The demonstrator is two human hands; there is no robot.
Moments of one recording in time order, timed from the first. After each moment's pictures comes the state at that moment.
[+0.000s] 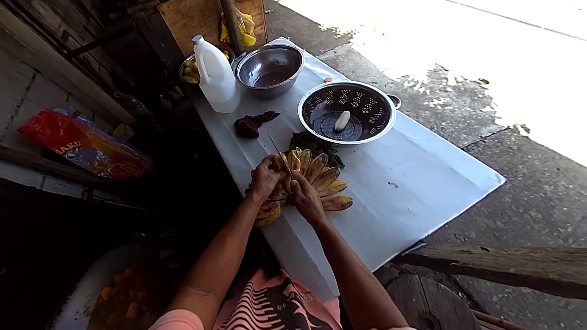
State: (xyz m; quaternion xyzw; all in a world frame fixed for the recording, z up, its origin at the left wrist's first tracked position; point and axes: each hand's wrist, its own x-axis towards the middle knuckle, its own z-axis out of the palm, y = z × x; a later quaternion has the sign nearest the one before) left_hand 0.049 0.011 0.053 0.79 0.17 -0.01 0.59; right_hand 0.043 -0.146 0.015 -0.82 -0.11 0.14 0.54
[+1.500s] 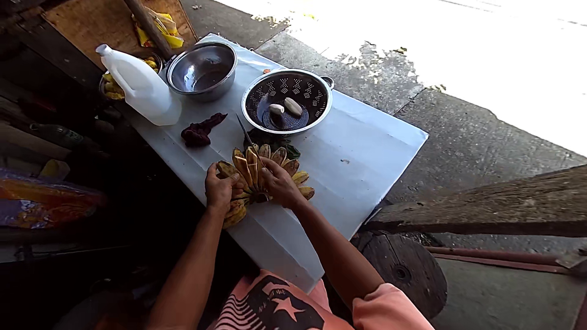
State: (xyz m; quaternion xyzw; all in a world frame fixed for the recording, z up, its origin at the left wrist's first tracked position) left_hand 0.053 -0.004 0.059 0.72 0.28 0.04 0.64; right_hand 0.068 -0.182 0.030 -0.74 -0.08 0.15 0.65
